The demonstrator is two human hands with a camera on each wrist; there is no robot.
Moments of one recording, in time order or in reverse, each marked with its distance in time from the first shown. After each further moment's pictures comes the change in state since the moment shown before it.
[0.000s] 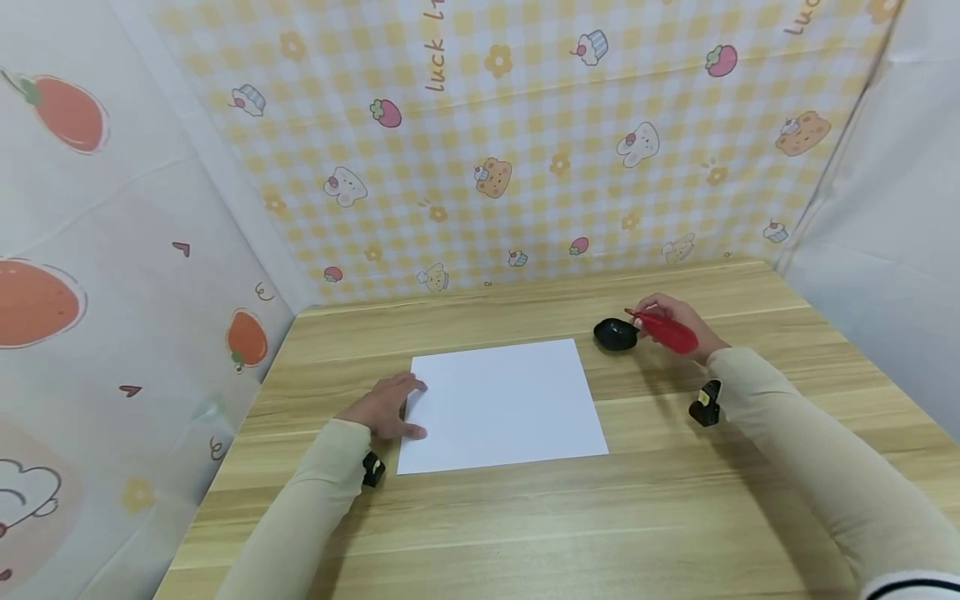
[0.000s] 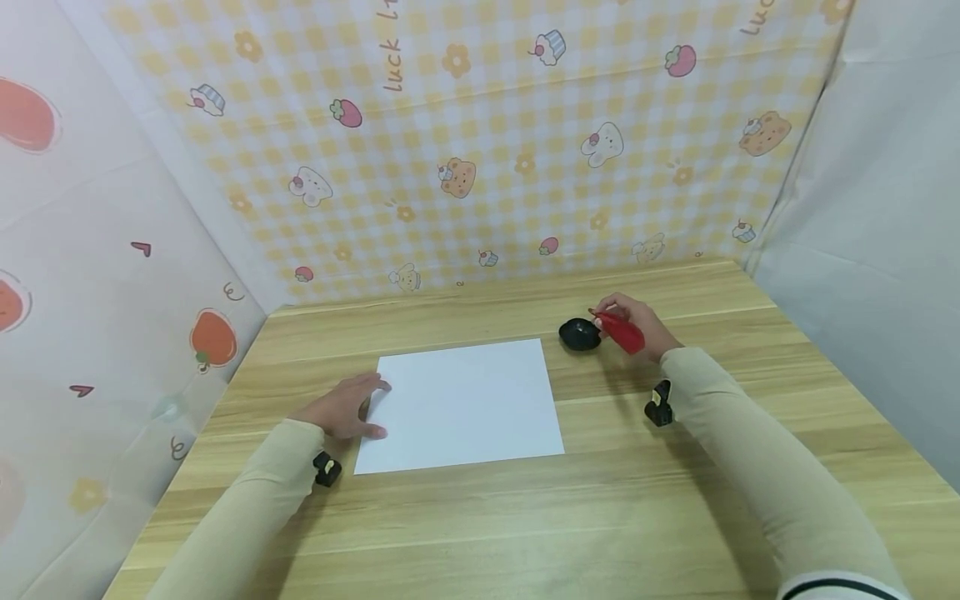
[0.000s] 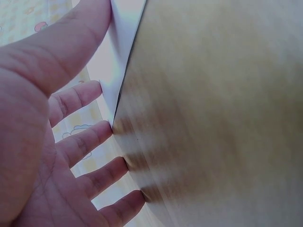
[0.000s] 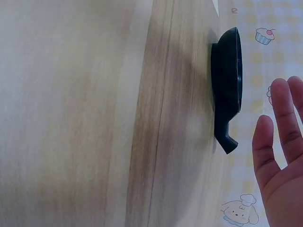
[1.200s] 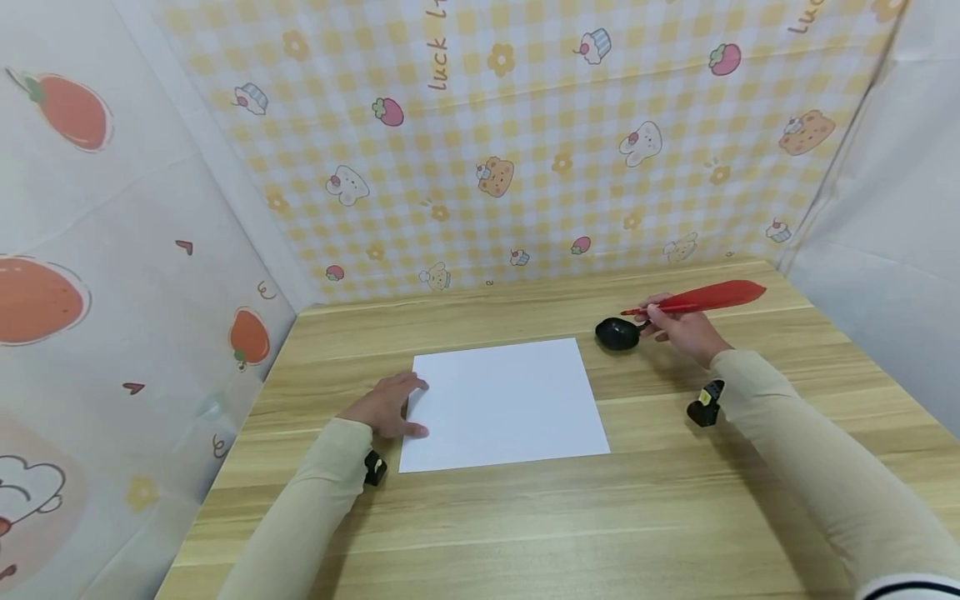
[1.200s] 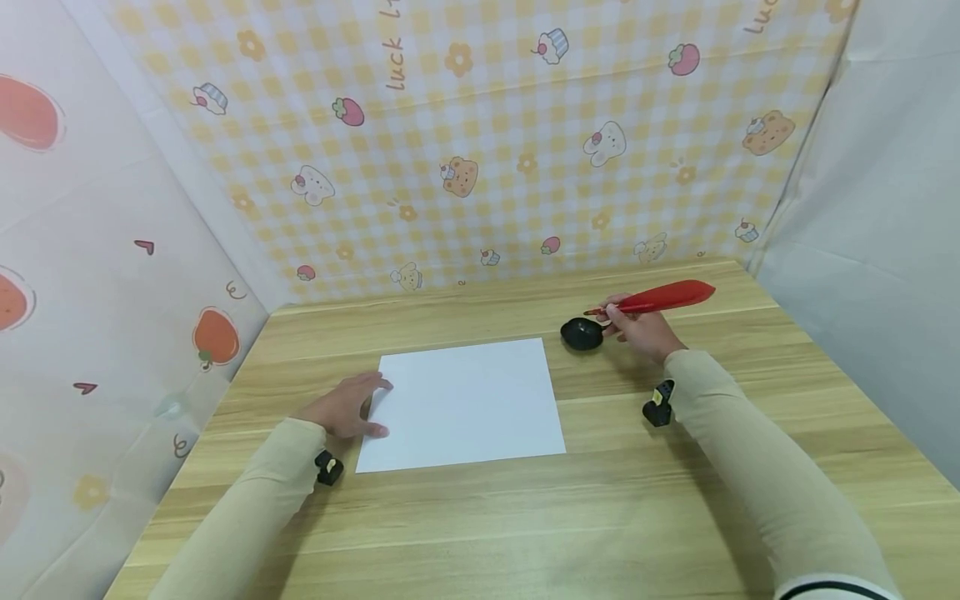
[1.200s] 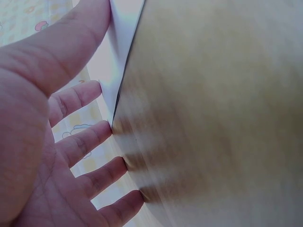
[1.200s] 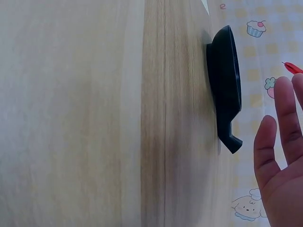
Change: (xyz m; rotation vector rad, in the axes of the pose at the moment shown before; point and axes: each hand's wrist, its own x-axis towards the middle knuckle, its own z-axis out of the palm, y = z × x) left_hand 0.004 -0.009 0.005 -0.001 0.013 0.017; right_hand 0.000 0.021 -0.007 -0.288 0.111 0.286
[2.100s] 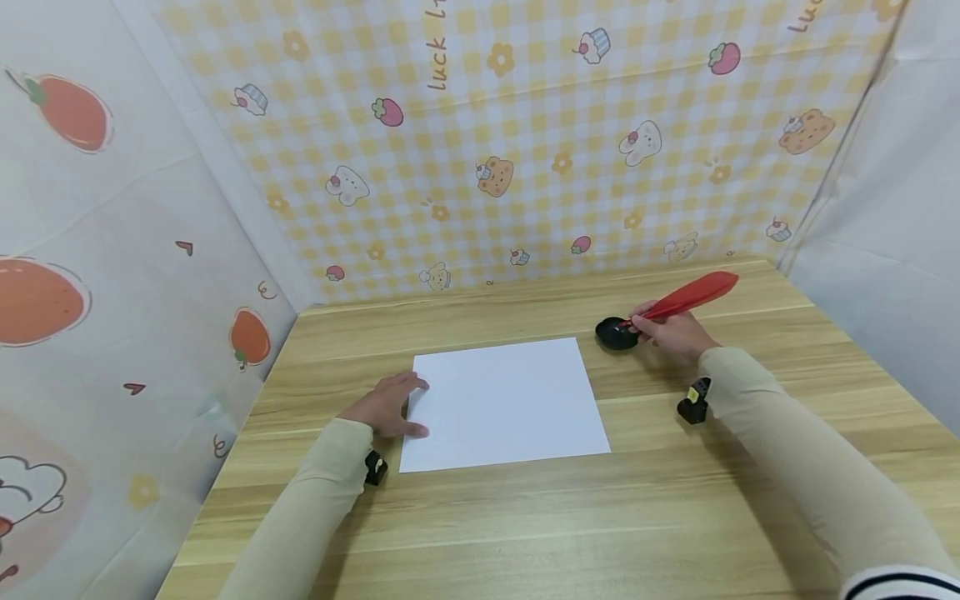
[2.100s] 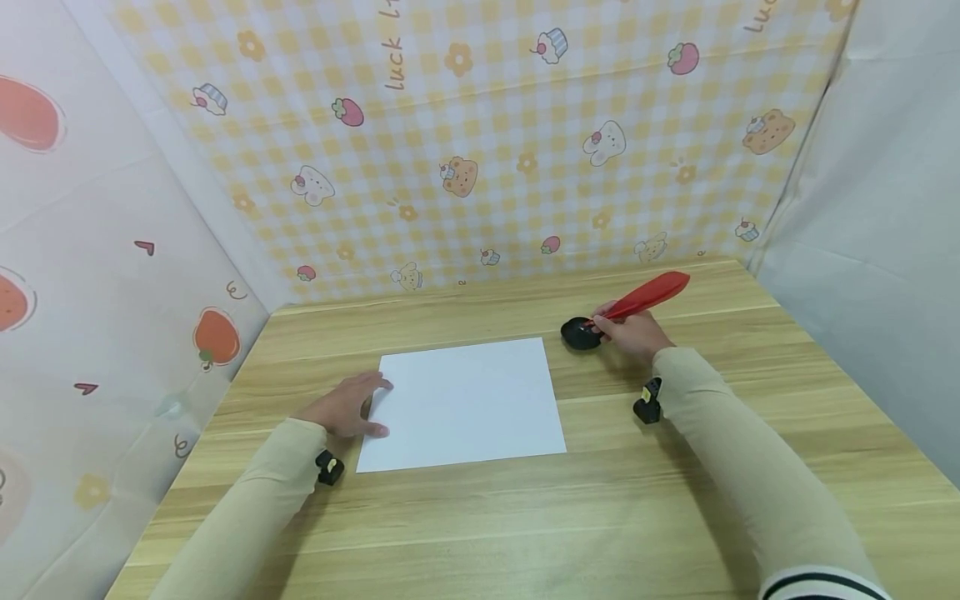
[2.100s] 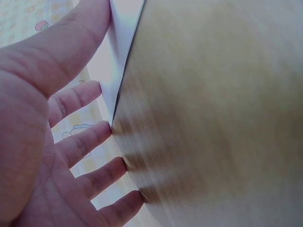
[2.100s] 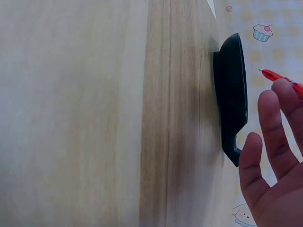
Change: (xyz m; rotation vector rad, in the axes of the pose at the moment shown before) left_hand -0.001 0.004 -0.001 0.000 -0.003 -0.002; right_hand 0.009 0.000 0.008 -0.127 -0.025 0.120
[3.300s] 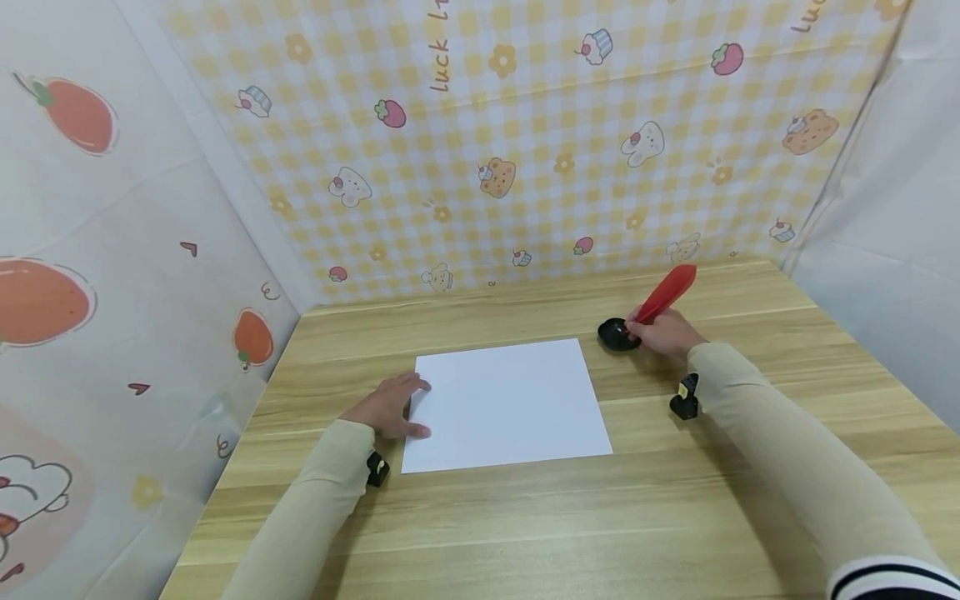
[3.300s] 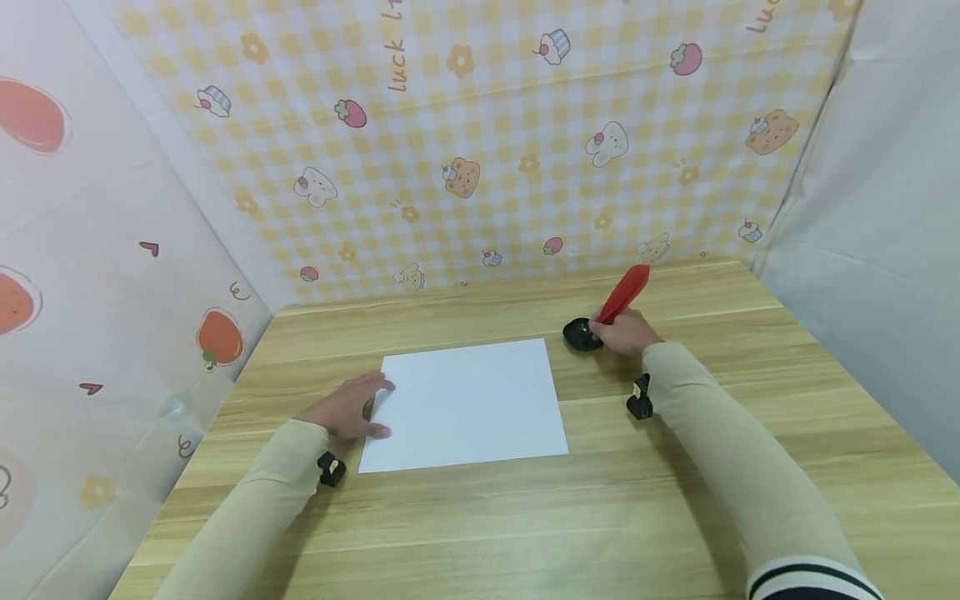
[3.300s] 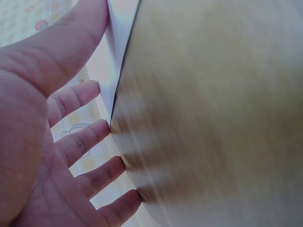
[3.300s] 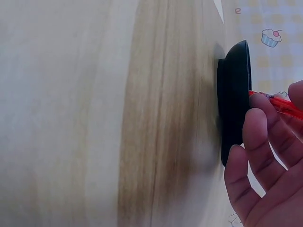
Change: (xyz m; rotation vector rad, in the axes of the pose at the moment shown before) left_hand -0.002 0.003 0.000 0.008 0.000 -0.014; right_hand 0.013 -0.007 0.011 -0.089 -0.051 0.087
